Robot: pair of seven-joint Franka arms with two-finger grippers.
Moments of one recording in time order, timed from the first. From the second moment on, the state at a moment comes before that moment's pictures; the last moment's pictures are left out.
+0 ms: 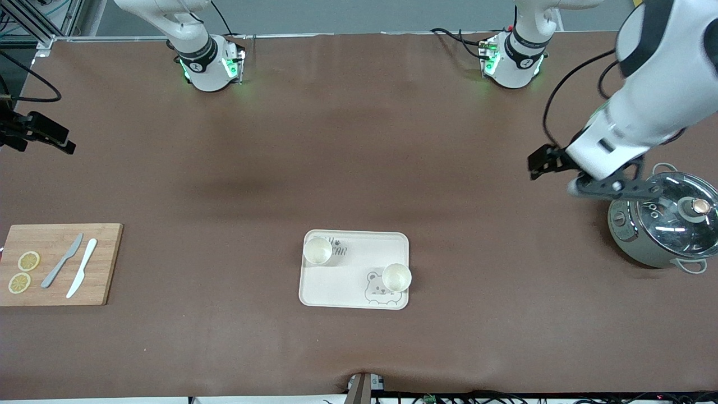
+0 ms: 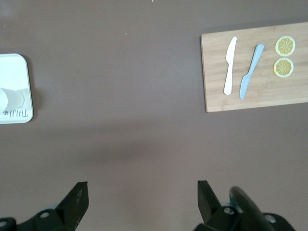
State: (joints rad) left arm -0.11 0.19 -0.18 -1.53 -0.01 1.69 -0.22; right arm 0.02 -0.03 -0.10 -1.60 0.02 1.58 0.01
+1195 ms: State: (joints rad) left arm -0.35 0.65 -0.19 -1.44 -0.01 2.32 -0.66; right arm -0.03 0.15 -0.10 -1.60 0.02 1.64 0.01
